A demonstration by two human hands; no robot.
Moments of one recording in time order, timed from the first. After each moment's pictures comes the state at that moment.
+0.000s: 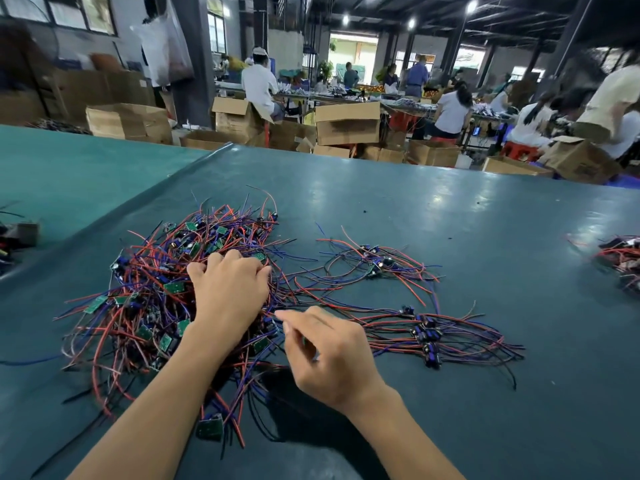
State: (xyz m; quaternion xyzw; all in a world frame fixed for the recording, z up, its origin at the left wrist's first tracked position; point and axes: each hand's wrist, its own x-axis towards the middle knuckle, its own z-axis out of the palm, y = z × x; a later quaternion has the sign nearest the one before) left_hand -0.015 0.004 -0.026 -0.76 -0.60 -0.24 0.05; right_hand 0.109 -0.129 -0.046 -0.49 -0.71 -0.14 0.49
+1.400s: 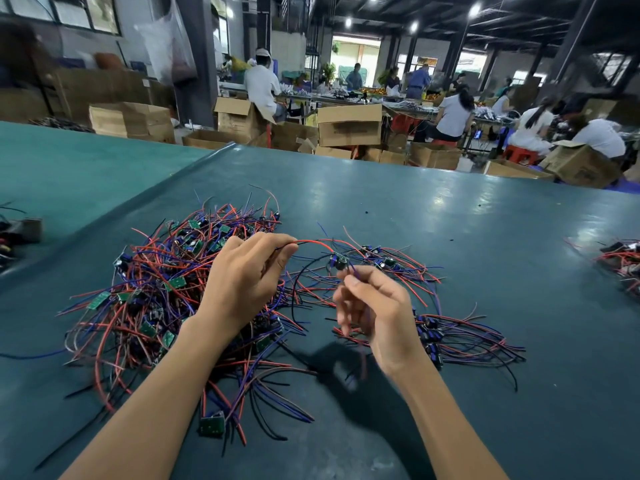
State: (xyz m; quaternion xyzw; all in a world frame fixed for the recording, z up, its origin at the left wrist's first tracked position) left_hand -0.017 -0.007 -0.009 -0.81 -0.27 -0.52 0.01; right_hand 0.159 -0.123 -0.017 -0.40 -0.43 0.43 0.68
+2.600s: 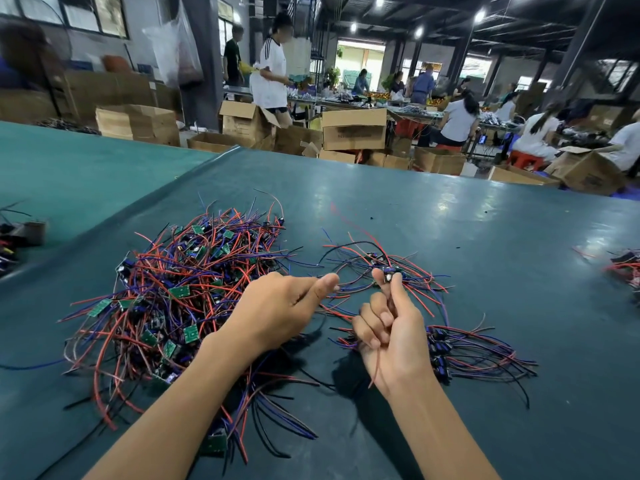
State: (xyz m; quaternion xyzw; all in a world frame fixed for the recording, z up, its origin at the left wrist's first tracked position) left_hand 0.002 -0.023 -0.011 -0.87 -0.36 -0.30 -0.14; right_hand 0.155 -0.115 -0.021 -0.29 -0.18 0.50 0.80
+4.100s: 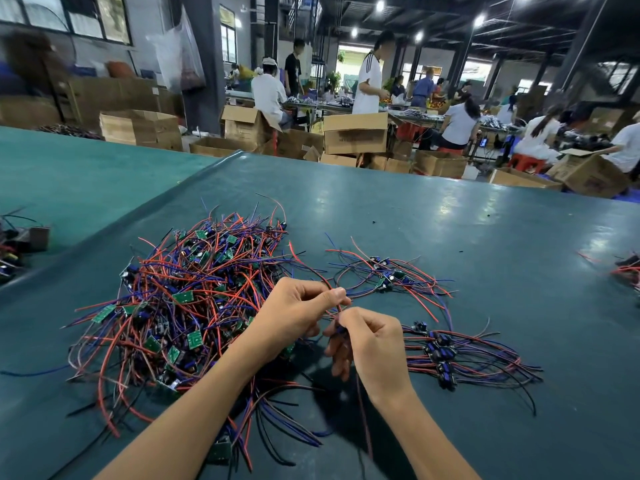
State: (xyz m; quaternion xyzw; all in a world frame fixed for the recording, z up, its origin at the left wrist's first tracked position) left_hand 0.019 -0.022 -0.026 -0.69 -0.25 -0.36 -0.58; right_hand 0.126 -0.123 -0.027 -0.56 -0.42 0.34 0.63
